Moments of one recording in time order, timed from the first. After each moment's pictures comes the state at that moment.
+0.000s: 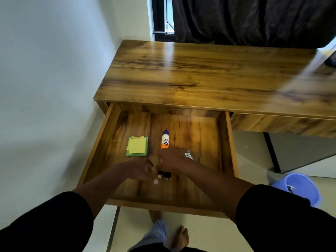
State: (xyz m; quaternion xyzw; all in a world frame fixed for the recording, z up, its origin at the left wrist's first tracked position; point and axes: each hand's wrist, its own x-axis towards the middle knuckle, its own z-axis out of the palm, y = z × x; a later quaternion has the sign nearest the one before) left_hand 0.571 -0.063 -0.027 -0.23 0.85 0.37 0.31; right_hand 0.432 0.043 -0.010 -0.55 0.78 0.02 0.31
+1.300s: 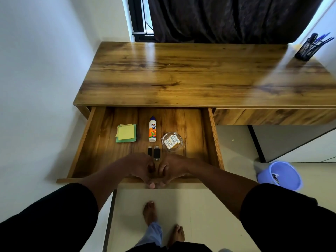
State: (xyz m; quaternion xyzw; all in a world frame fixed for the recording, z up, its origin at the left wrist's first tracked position) left_hand 0.515 -0.048 -0.023 -0.14 0.90 0.19 0.37; right_hand 0.385 0.099 -0.034 -0.56 0.70 -0.04 0.44
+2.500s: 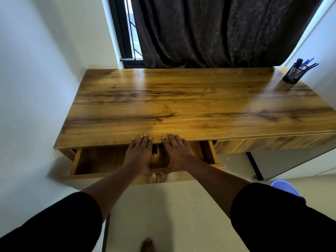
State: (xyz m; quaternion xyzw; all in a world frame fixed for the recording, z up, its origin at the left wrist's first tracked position) left_hand 0.392 -0.151 -0.002 -0.17 0.98 -0.02 0.14; right_hand 0.264 -0.017 -0.003 -0.48 0.86 0.07 0.15
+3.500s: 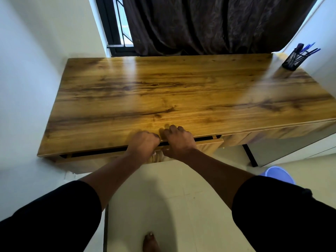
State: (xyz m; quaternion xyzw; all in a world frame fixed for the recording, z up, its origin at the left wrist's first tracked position) left_hand 0.345 -0.175 0.031 -0.08 0.99 -0.11 0.11; right_hand 0.248 -0.053 0.002 -0.46 0.89 0.03 0.03
